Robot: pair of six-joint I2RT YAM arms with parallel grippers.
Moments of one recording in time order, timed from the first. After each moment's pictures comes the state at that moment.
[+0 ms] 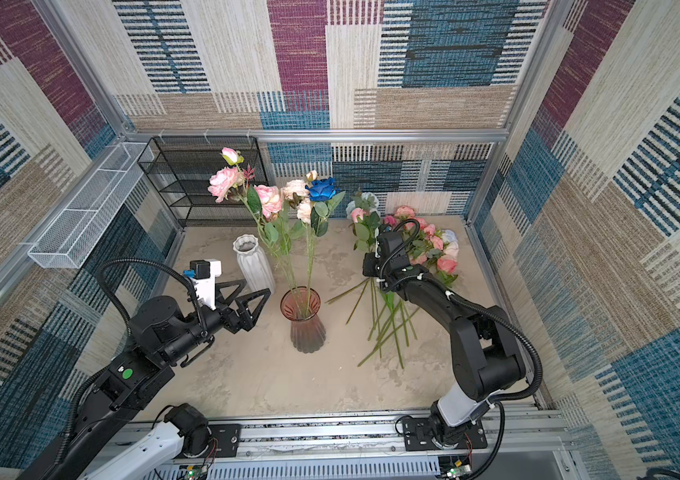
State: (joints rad) left arm -0.56 0.67 0.81 -0.28 0.14 -0.41; right arm 0.34 1.60 1.09 -0.15 -0.03 0.37
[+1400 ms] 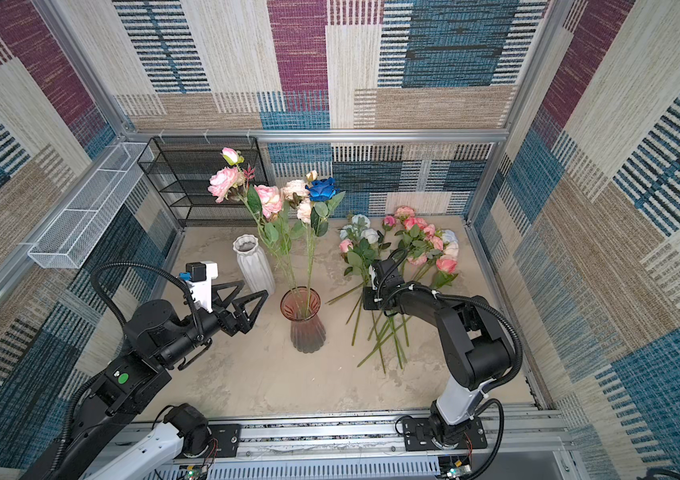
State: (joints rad) left arm -0.56 0.64 0.80 -0.28 0.14 -0.41; right arm 0.36 1.67 0.92 -0.22 -0.15 0.33
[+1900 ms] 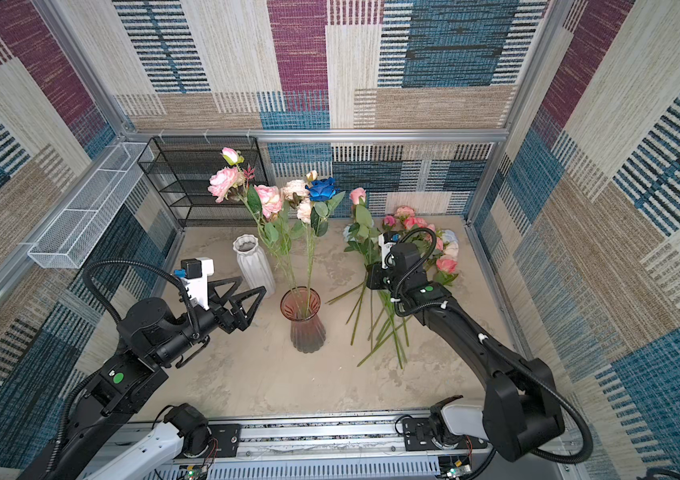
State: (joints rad) left arm -0.56 0.64 0.85 -0.29 0.14 -0.42; right arm 0.36 1.24 0.94 -0.19 -0.14 0.38
